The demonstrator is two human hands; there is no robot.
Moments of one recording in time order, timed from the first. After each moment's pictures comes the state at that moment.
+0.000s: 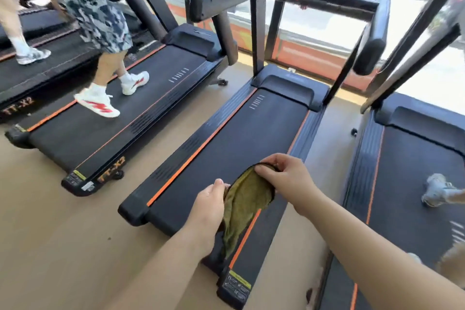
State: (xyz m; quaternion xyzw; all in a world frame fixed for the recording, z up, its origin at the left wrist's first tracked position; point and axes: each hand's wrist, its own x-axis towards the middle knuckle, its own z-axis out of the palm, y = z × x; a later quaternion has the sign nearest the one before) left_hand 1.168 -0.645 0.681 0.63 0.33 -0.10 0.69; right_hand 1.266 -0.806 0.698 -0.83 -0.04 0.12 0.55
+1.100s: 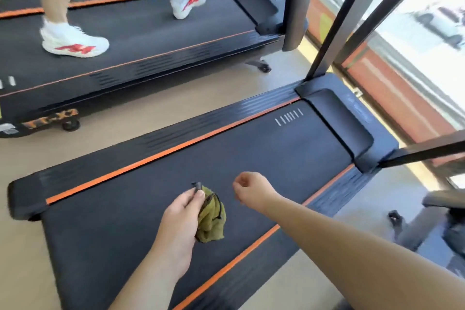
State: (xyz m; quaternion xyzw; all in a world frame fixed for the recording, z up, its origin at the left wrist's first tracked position) left_hand 1.609 -0.649 0.432 0.37 0.50 0.09 0.78; right_hand 1.796 -0.733 0.415 -0.88 -0.22 0.39 0.19
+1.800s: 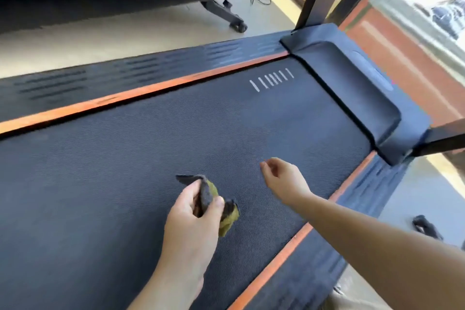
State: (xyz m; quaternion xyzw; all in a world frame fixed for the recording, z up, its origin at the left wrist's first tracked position) left_hand 1.919 -0.782 0.078 0.45 0.47 0.13 0.75; right_hand 2.140 -0.888 0.030 -0.95 -0.21 0.17 0.16
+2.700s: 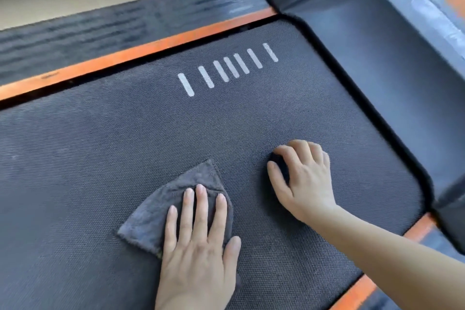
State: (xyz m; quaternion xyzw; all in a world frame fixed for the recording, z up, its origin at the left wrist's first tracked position) left_hand 2.258 -0.886 -0.107 0.94 0.31 -0.03 0.14; right_hand 2.495 -0.960 -0.092 -0.89 -0.44 -0.01 0.11
